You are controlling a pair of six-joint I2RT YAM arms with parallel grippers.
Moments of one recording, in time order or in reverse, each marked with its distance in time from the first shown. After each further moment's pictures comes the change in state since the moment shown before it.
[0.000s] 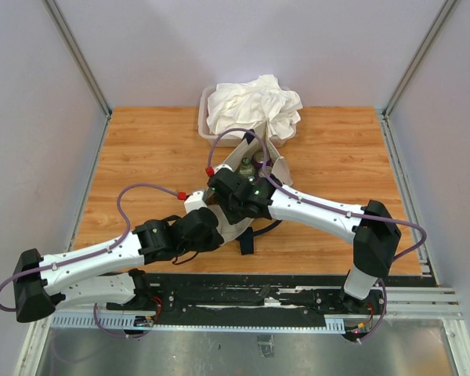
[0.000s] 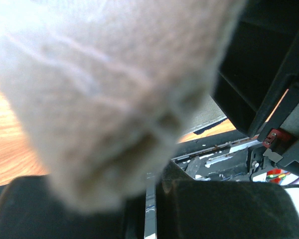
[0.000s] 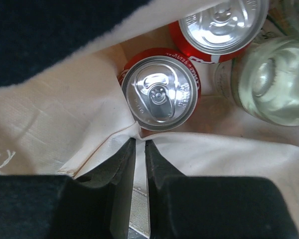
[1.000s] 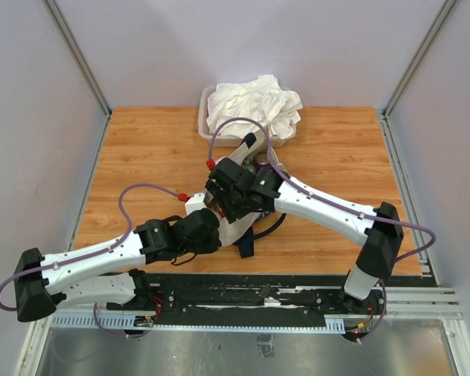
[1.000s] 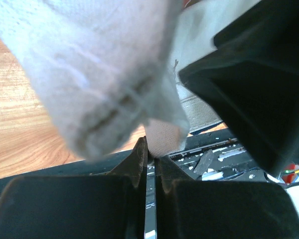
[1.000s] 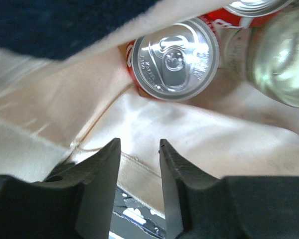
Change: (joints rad) left arm 0.000 0.014 0.008 -0.062 0.011 0.011; right arm -0.002 0.017 0.161 -0.216 -0.041 0.015
